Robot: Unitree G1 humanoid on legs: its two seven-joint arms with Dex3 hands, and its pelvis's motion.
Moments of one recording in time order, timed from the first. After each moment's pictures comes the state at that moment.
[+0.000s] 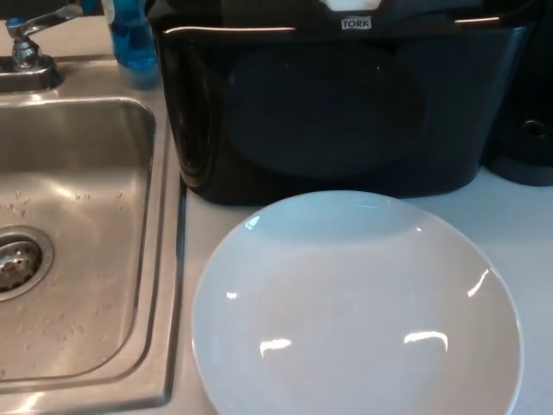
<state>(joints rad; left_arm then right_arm) 0.48 0.14 0.25 1.17 -0.08 -0.39 0.14 -1.12 -0.50 -0.08 -0.11 -0.88 -0.21 -0.20</state>
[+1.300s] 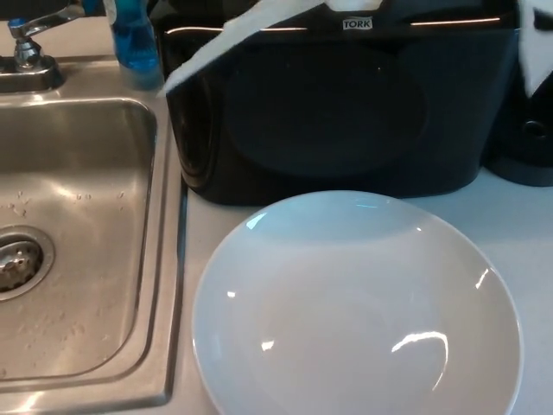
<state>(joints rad) 0.46 0.16 0.24 1.12 -0.08 -0.39 0.14 -0.80 -0.60 -0.01 -0.57 -0.50 0.07 0.31</state>
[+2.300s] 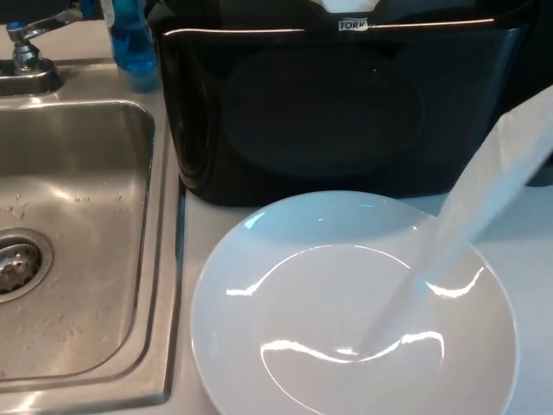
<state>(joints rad) 0.50 0.17 0.22 0.99 -0.08 -0.38 0.17 -0.63 -0.80 -0.47 -1.03 -0.08 0.51 0.61</state>
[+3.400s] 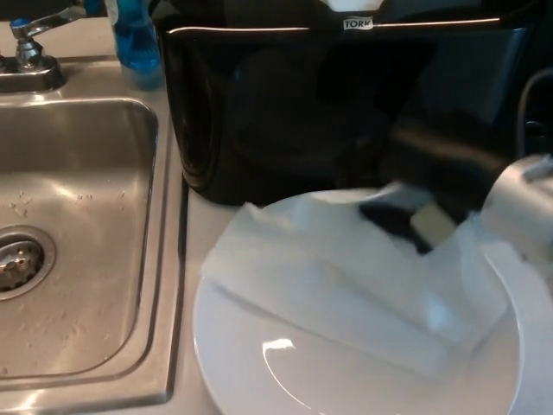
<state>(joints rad) 0.50 0.15 0.23 0.91 -0.07 -0.33 0.17 -0.61 -0.68 0.59 -0.26 -0.50 0.32 0.43</state>
